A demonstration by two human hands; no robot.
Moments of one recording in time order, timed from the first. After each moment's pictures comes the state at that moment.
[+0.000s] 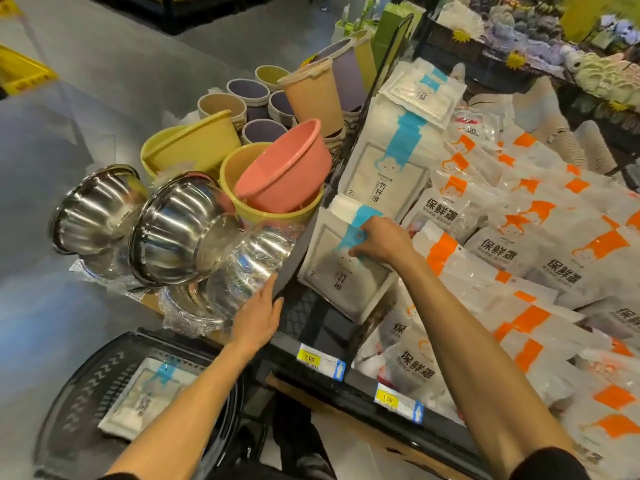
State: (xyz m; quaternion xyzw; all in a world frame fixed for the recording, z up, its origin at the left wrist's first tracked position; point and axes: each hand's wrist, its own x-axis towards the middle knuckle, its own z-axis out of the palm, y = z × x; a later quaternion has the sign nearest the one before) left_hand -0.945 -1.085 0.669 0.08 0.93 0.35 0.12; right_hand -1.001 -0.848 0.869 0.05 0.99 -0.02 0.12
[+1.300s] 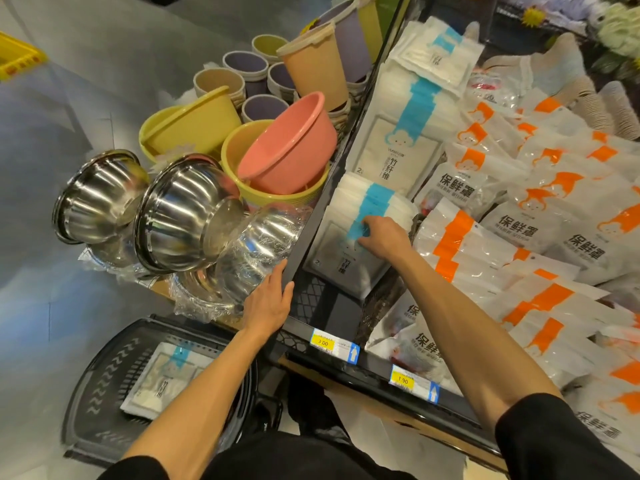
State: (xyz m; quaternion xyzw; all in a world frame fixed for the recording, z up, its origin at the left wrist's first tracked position) left_hand -0.942 -1.086 0.680 0.07 0.93 0.35 0.14; right_hand -1.012 -0.836 0.786 0.09 0.98 -0.09 0.13
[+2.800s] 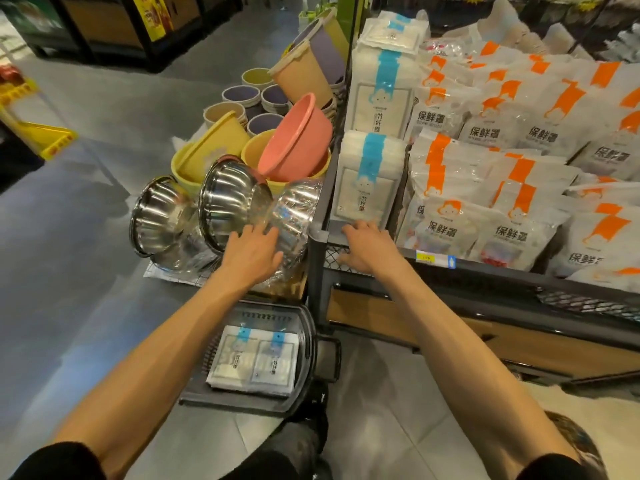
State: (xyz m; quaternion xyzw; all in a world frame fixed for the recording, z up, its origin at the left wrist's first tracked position) left_hand -0.822 -1.251 0.823 0.28 0.96 -0.04 0.05; right_hand -0.757 -1.025 0.831 0.07 0.99 -0.03 0.12
